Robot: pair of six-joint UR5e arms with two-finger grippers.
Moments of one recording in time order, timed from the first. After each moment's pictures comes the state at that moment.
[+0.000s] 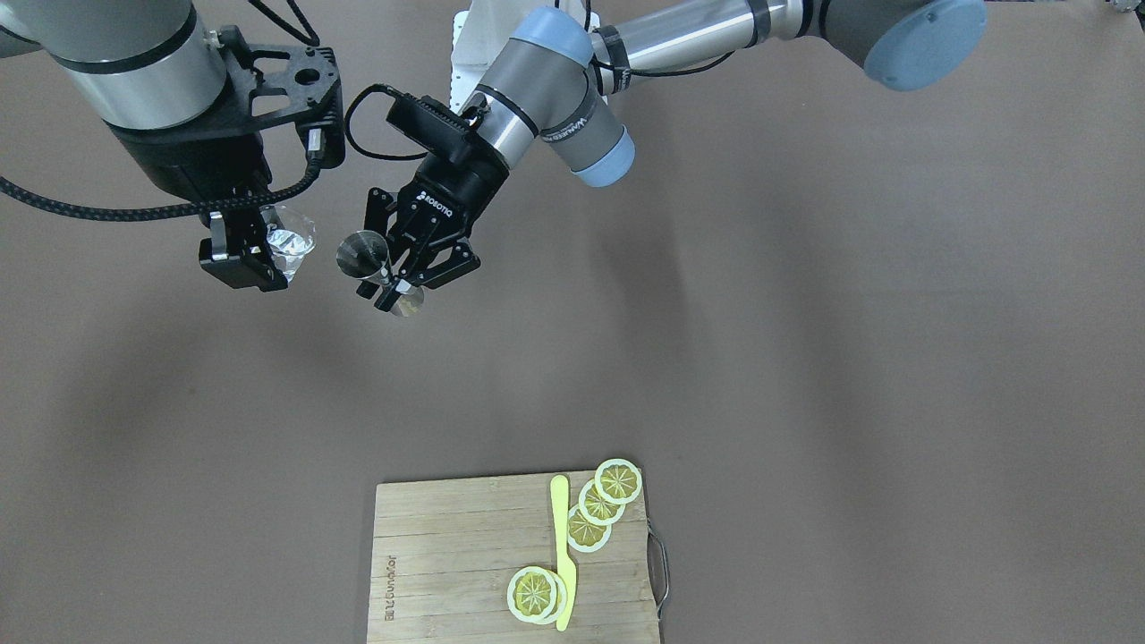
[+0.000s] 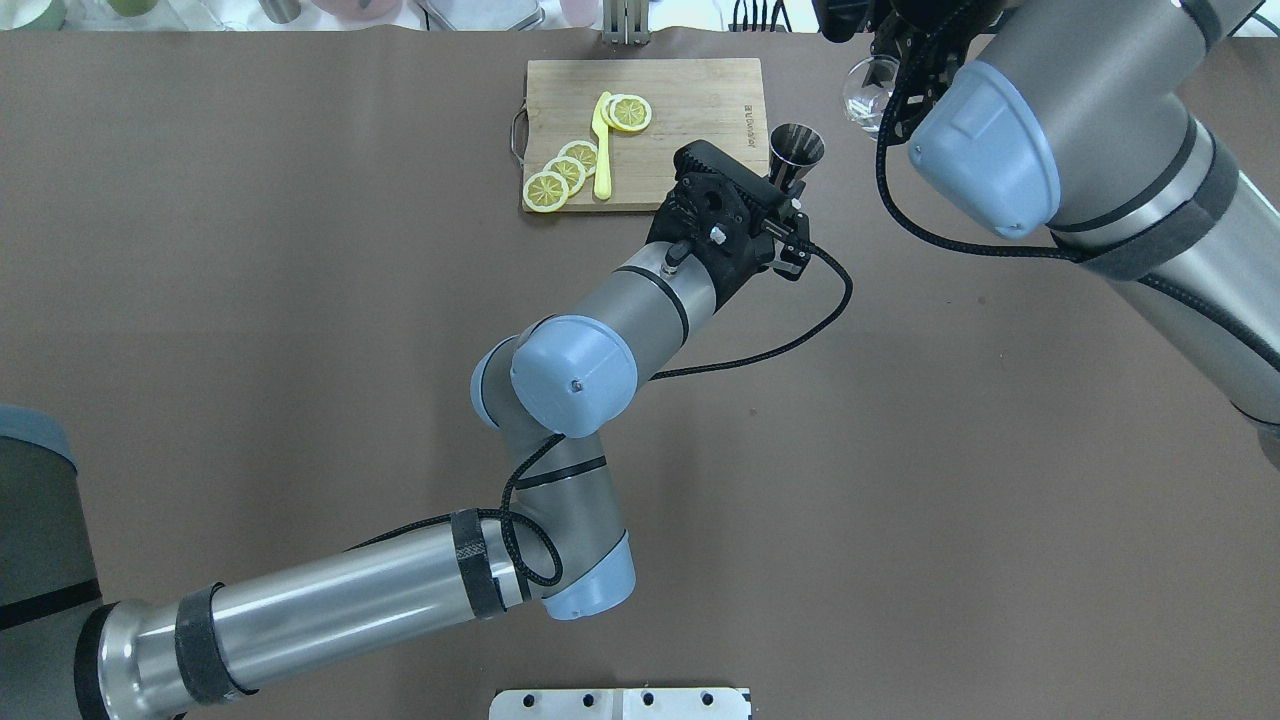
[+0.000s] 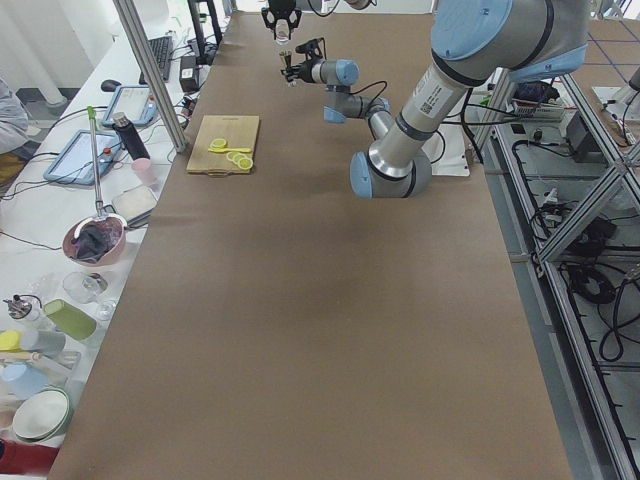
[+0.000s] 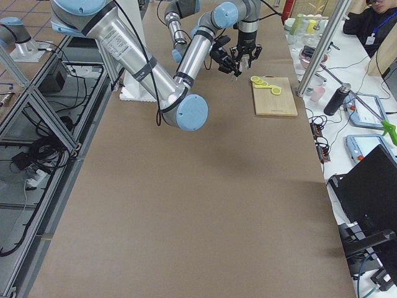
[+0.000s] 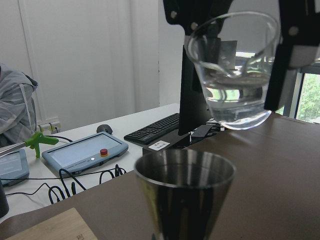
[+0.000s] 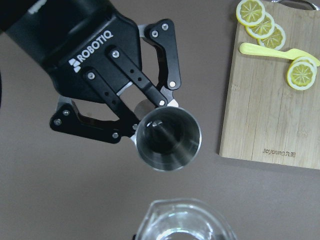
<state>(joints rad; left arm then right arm) -0.40 -2.53 -1.25 -2.72 -1.12 -0.49 1.00 -0.72 1.84 -2.17 2.13 -0.99</state>
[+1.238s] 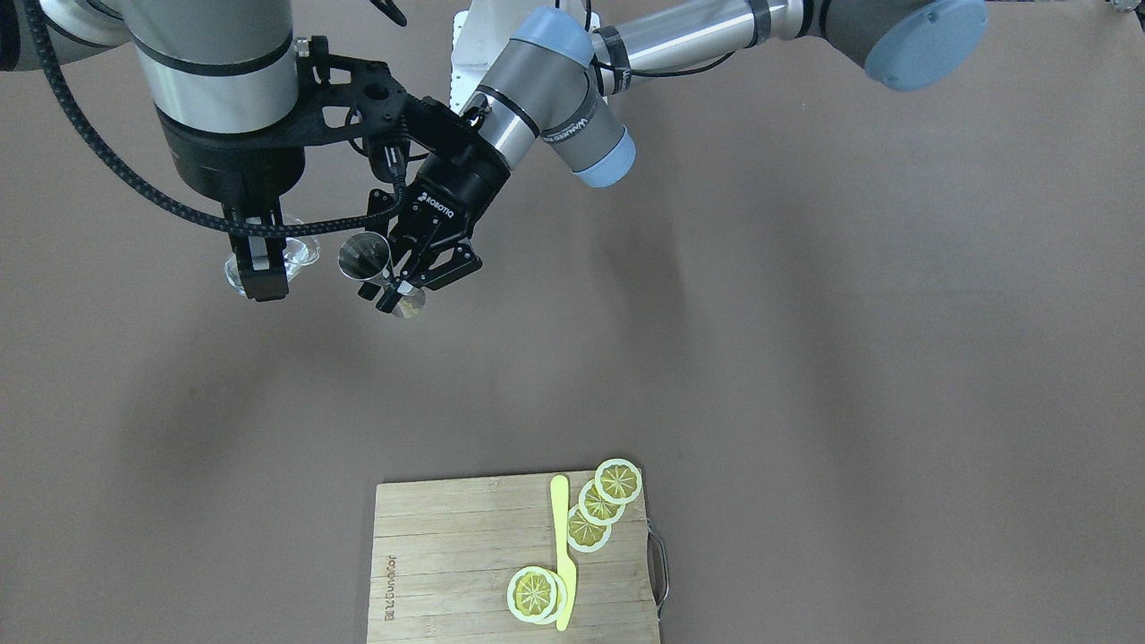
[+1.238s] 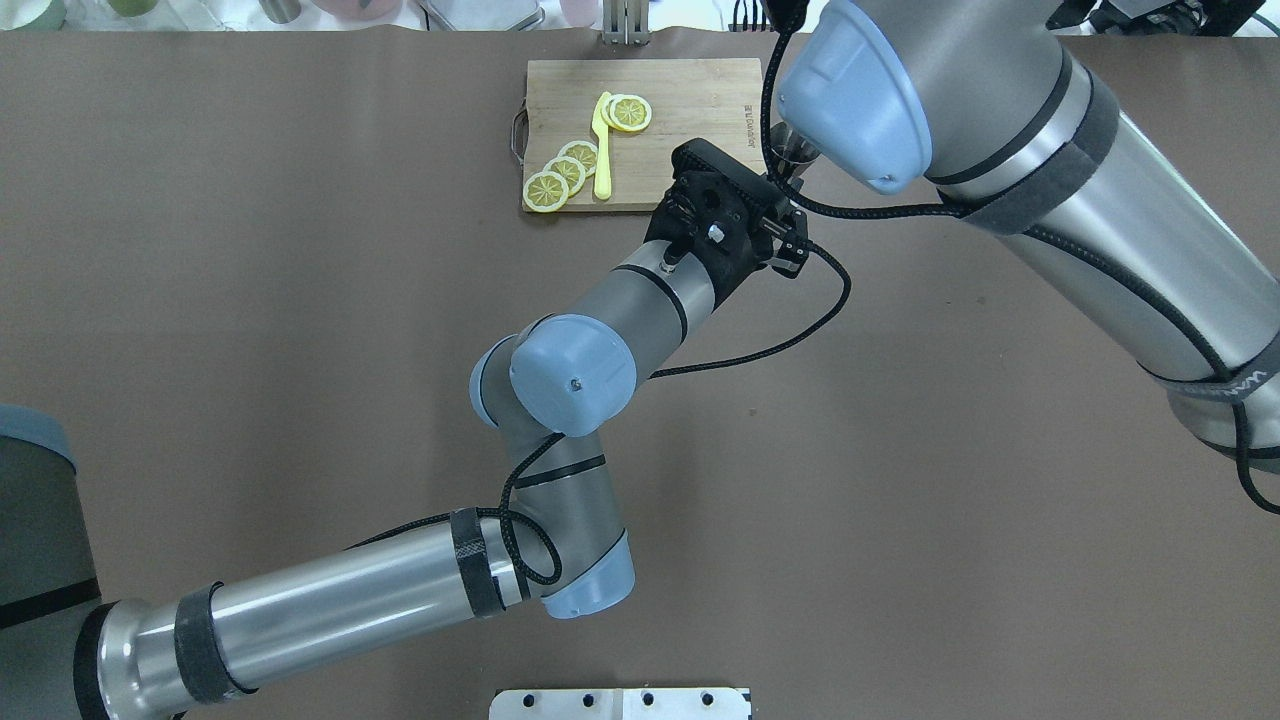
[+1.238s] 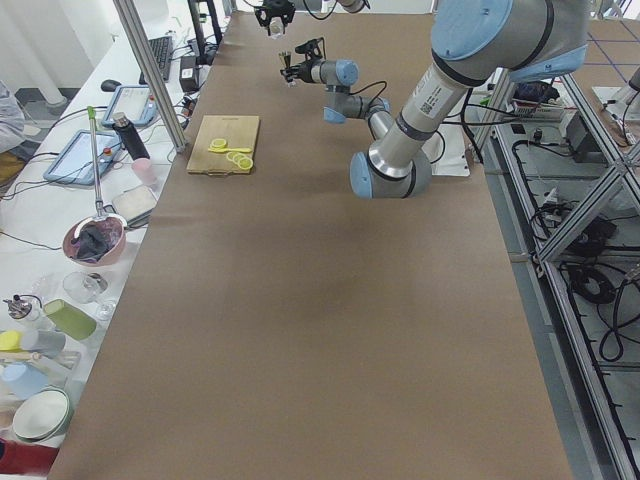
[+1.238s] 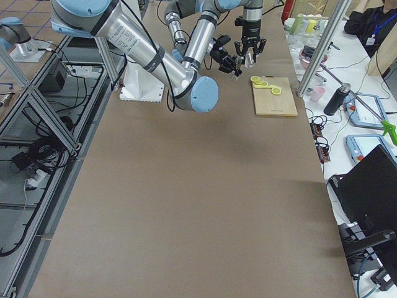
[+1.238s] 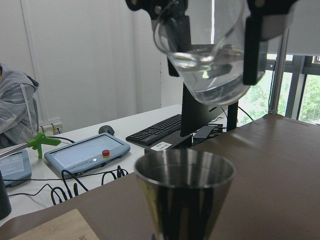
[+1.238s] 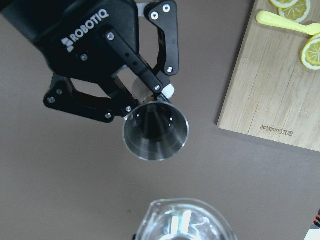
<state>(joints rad) -0.40 -2.53 -1.25 -2.72 -1.12 -0.49 0.95 -0.55 1.73 -2.37 1.91 -1.15</state>
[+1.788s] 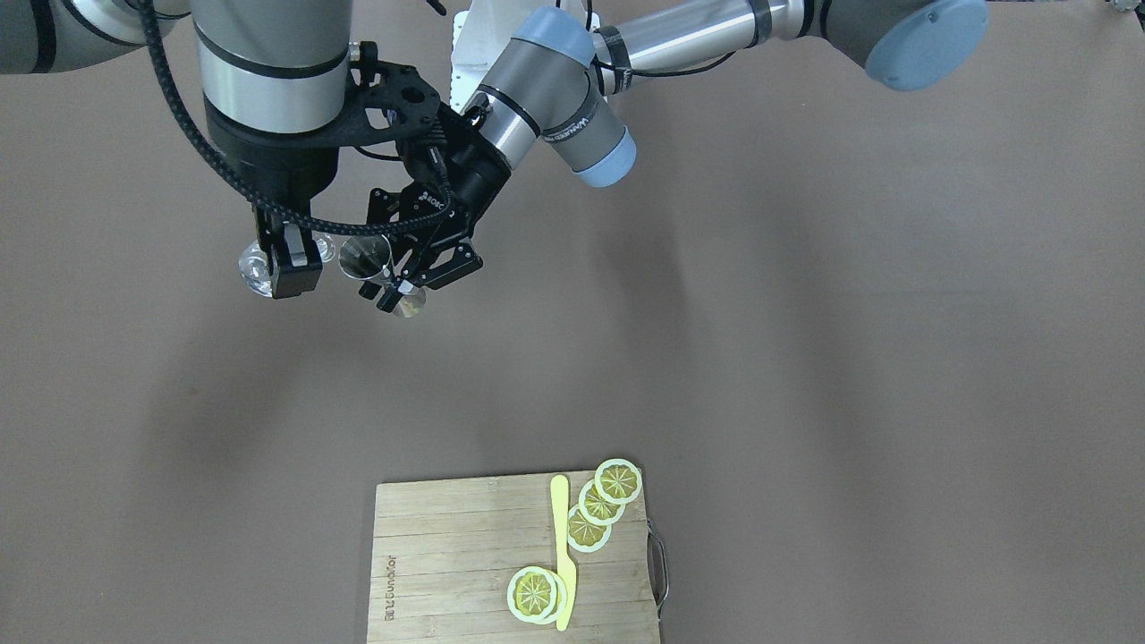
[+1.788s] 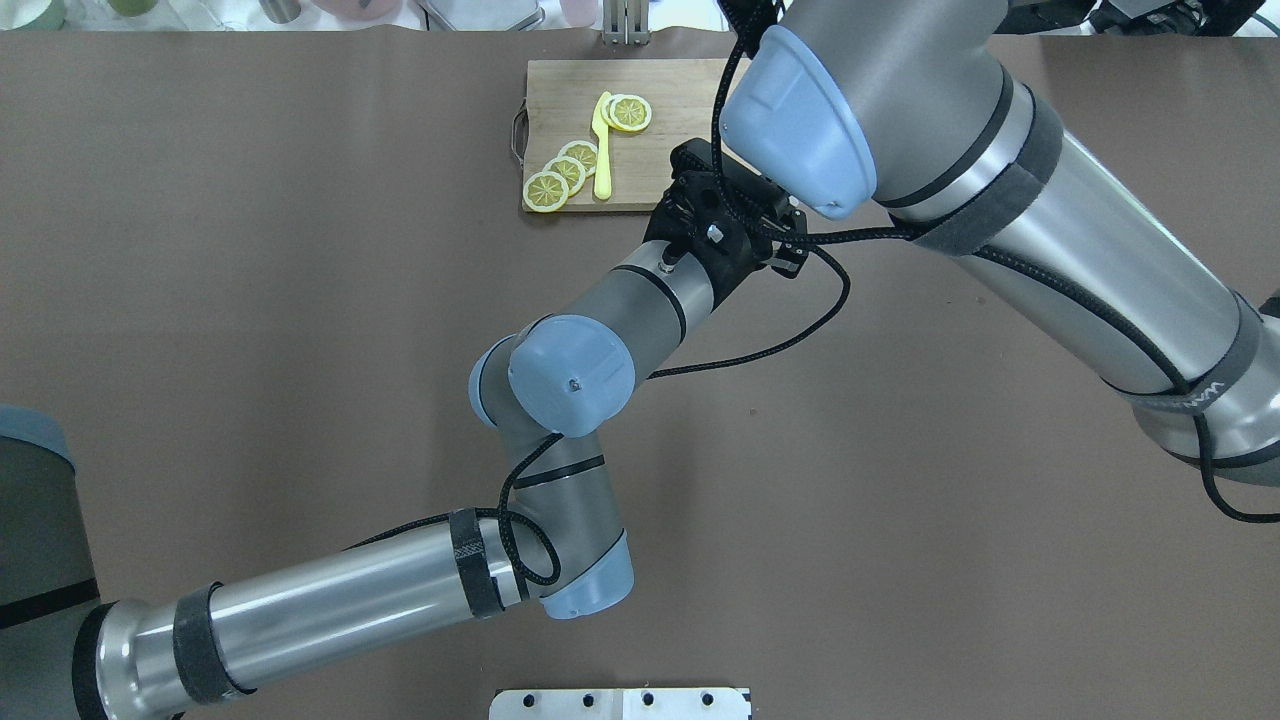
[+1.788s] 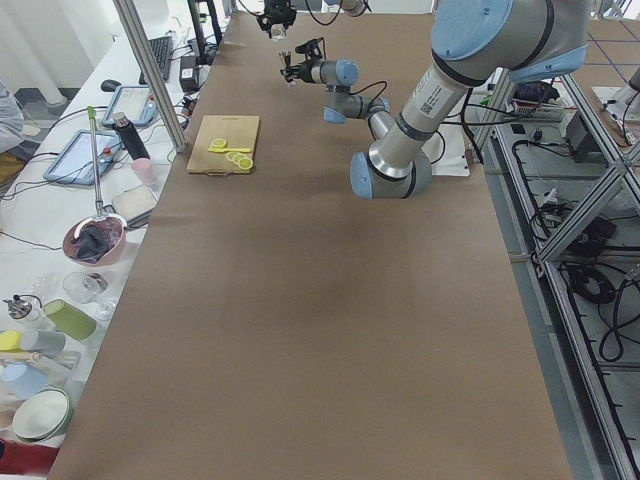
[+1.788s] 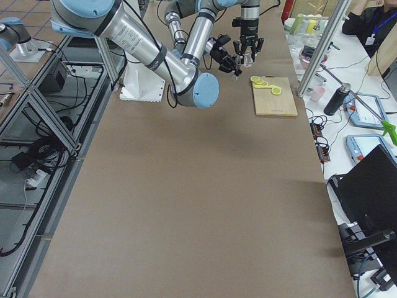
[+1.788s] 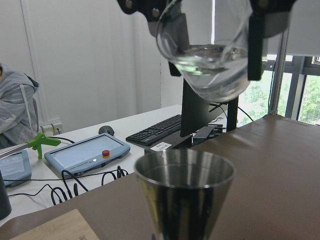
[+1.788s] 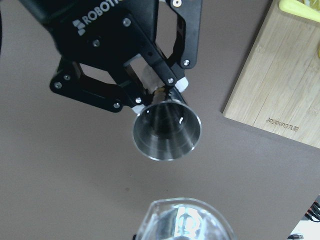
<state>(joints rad) -0.40 -2.53 -1.25 -2.72 -1.12 -0.49 0.90 -0.51 1.69 -2.40 1.84 -1.17</state>
